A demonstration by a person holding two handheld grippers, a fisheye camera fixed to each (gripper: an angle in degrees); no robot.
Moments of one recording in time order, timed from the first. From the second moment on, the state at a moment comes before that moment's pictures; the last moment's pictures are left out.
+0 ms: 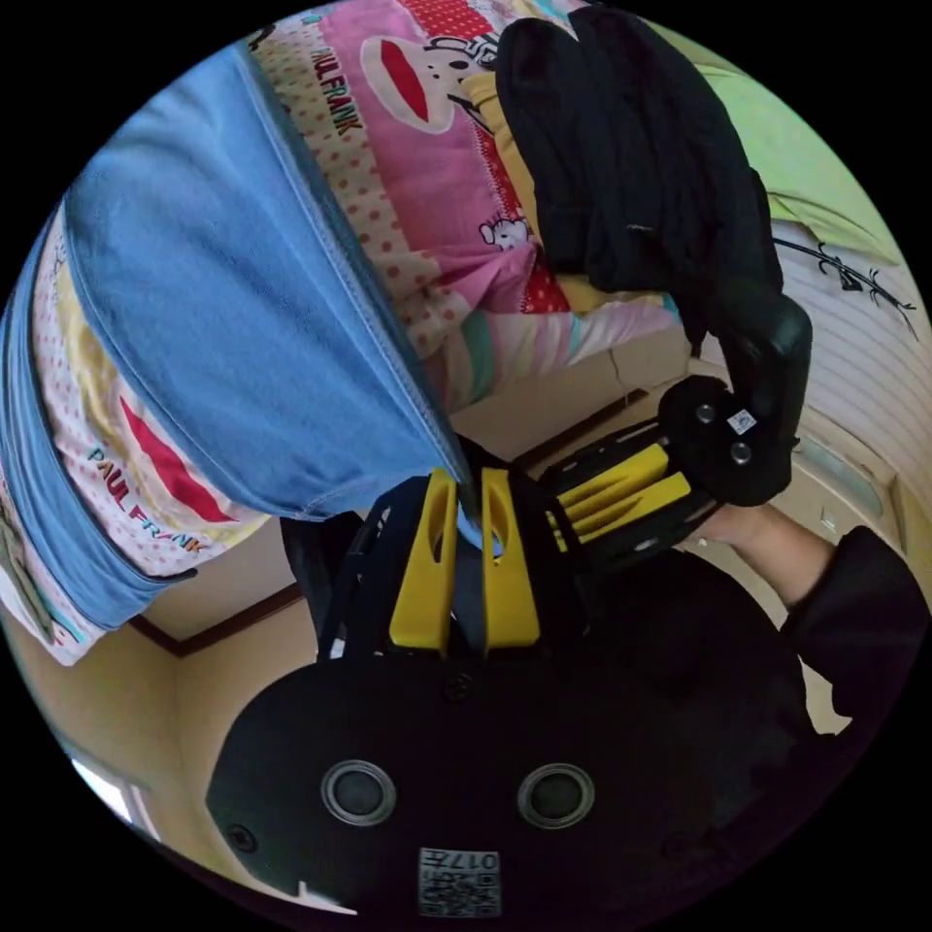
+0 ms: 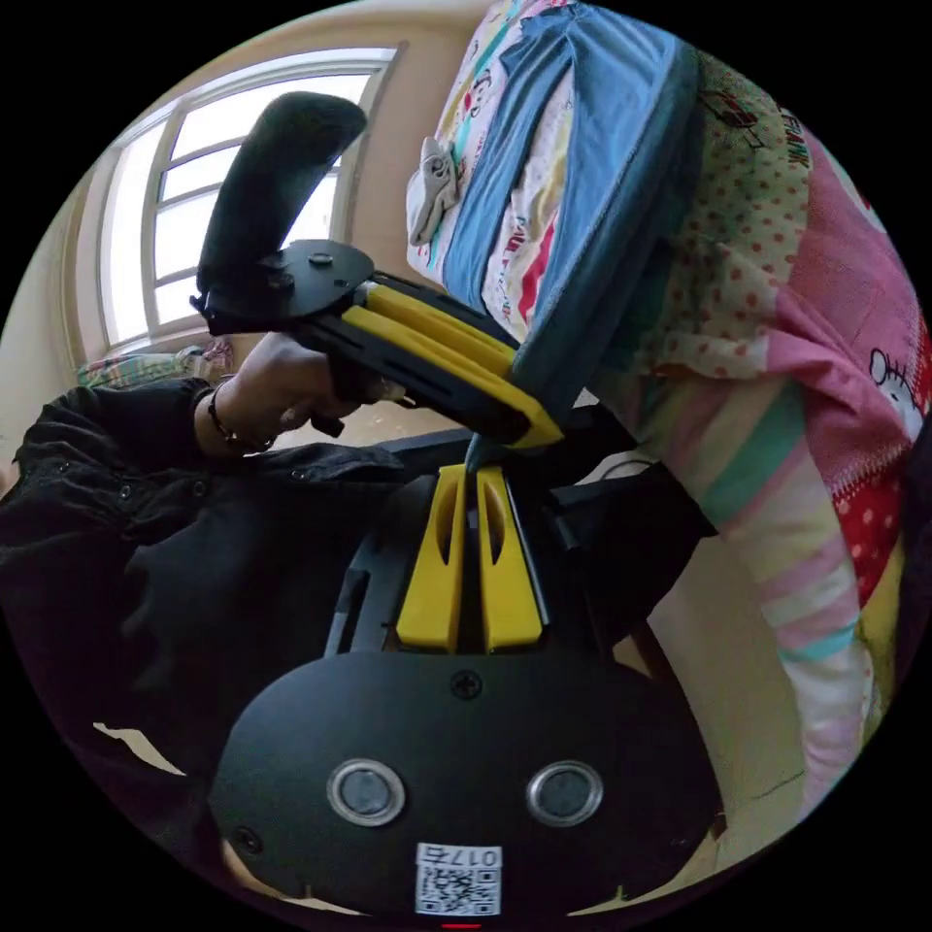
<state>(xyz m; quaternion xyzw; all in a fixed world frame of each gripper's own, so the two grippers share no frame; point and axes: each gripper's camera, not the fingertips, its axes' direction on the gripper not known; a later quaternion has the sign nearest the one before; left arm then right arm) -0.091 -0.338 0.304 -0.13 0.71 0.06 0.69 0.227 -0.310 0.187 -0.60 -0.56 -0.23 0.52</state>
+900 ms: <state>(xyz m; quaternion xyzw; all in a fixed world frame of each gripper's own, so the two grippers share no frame) -0.257 -0.154 0.475 0.00 0.92 -0.09 0.37 0.012 -0.540 0.557 -0.30 -0.46 0.13 0.83</state>
